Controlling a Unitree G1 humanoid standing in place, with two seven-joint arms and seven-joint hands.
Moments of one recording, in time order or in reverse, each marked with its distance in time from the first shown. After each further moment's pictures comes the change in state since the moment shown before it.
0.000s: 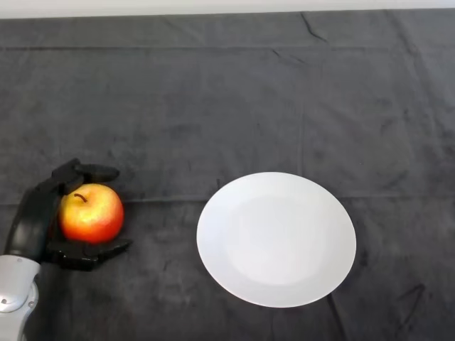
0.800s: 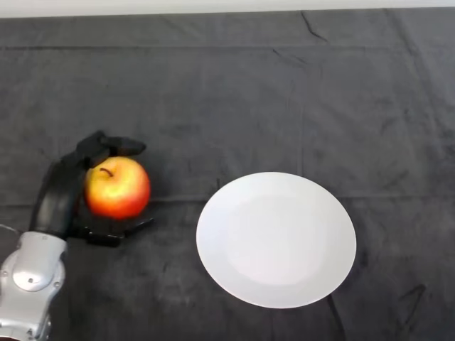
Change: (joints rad) left arm 0.025 -0.067 -0.155 -0.325 0.133 0.026 0.226; right arm 0.000 0.000 0.000 0.000 0.000 0.000 0.000
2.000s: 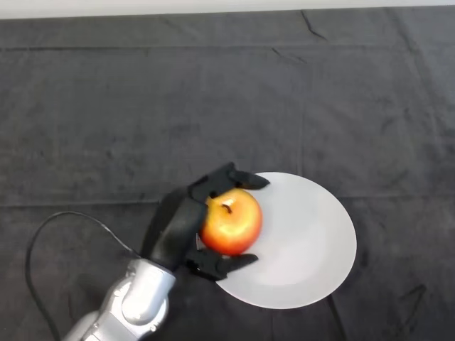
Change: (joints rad) left arm 0.012 -0.045 -0.423 -0.043 0.051 -0.038 0.174; right arm 0.000 0.000 0.000 0.000 0.000 0.000 0.000
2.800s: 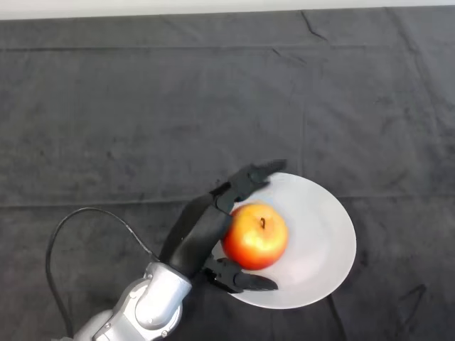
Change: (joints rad) left arm -0.029 0.014 -0.037 0.005 -0.030 -0.011 0.000; right arm 0.000 0.000 0.000 0.000 0.000 0.000 0.000
